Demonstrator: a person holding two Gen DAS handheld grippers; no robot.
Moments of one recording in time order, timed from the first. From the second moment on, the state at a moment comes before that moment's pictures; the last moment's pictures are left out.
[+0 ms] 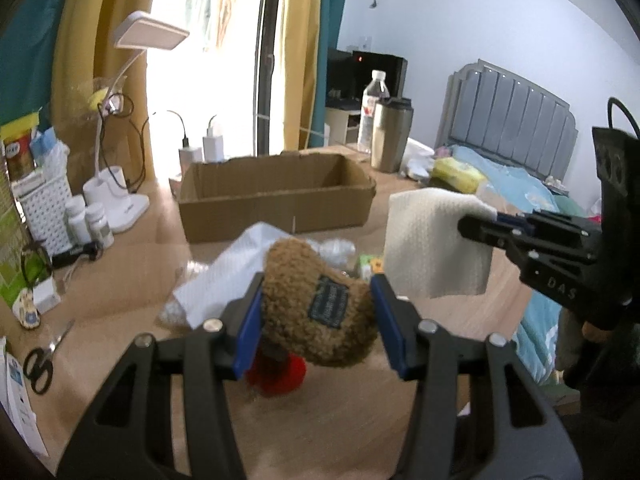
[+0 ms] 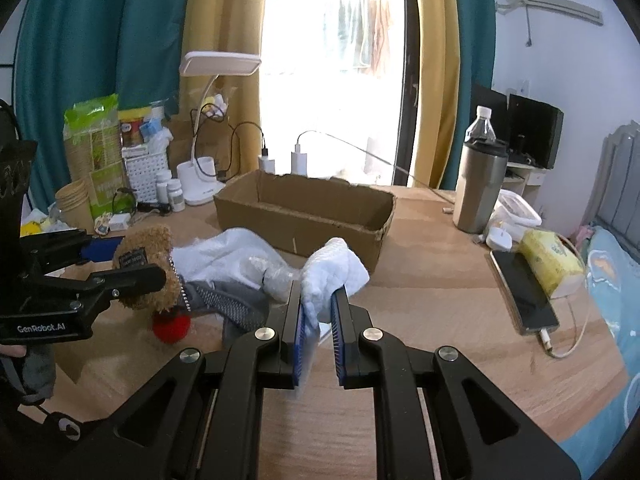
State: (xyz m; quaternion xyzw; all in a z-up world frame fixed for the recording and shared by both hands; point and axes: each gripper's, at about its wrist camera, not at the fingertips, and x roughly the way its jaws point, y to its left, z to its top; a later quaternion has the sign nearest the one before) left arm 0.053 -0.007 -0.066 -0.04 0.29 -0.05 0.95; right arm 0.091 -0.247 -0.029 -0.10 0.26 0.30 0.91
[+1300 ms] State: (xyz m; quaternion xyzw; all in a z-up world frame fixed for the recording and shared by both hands) left arm 0.188 0.047 -0.011 -0.06 0.27 -0.02 0.96; right arm 0.210 -0.203 0.016 -0.10 0.24 0.31 0.91
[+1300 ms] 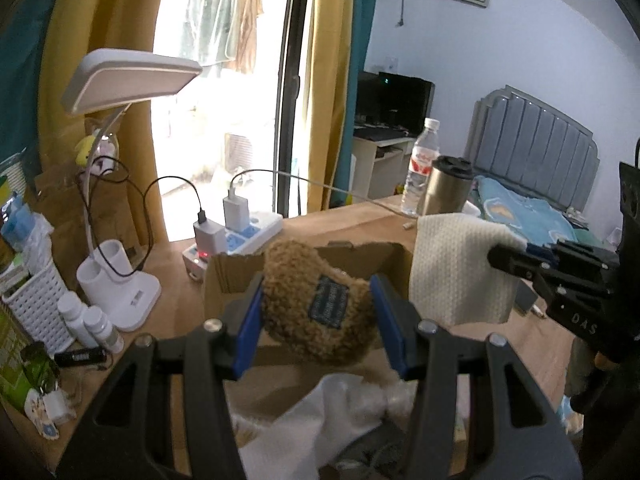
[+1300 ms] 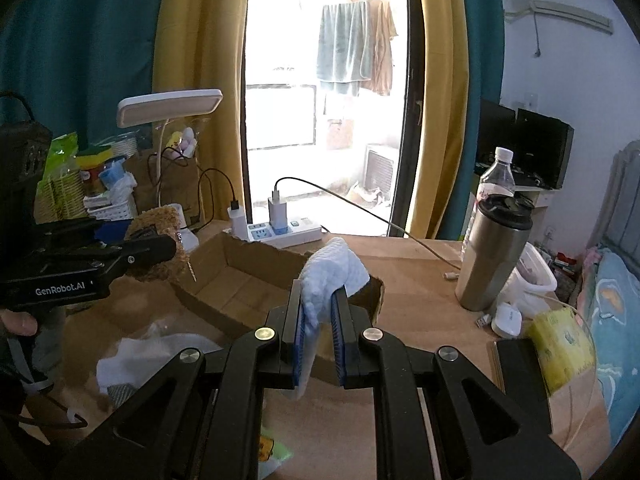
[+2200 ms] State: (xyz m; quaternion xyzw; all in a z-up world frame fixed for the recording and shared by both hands) left arm 0.288 0.064 -0.055 -0.05 0.32 0.00 0.95; right arm 0.291 -0.165 -0.031 -0.10 0.29 0.32 0.90
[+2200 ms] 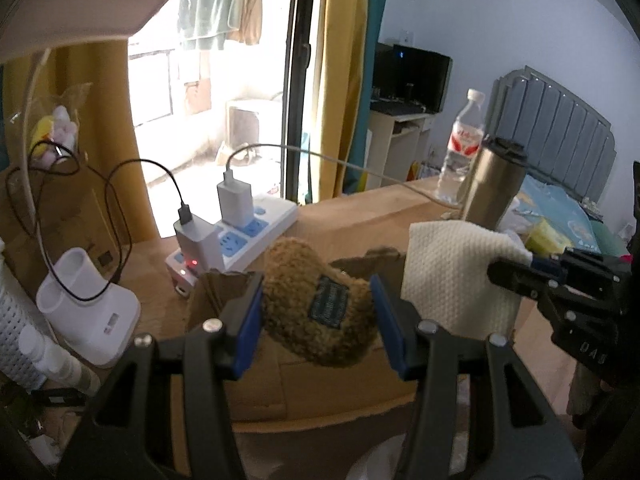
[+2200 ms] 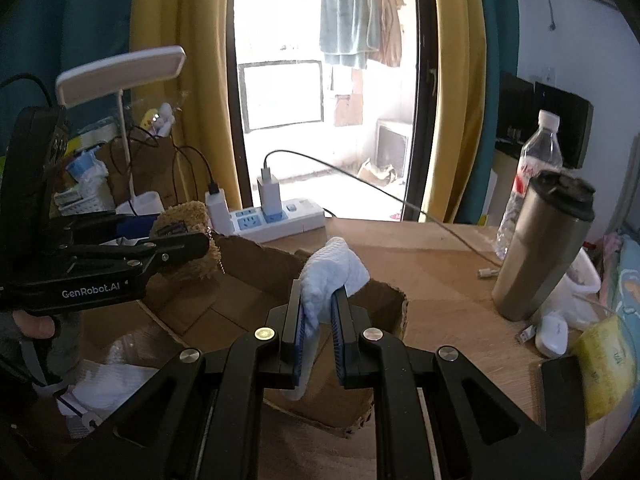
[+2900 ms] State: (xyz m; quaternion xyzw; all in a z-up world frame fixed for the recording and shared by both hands) left arm 0.306 0.064 -0.084 -0.07 0.36 0.01 0.93; right arm 0.308 -0.154 -0.059 -0.09 0.34 0.30 0.88
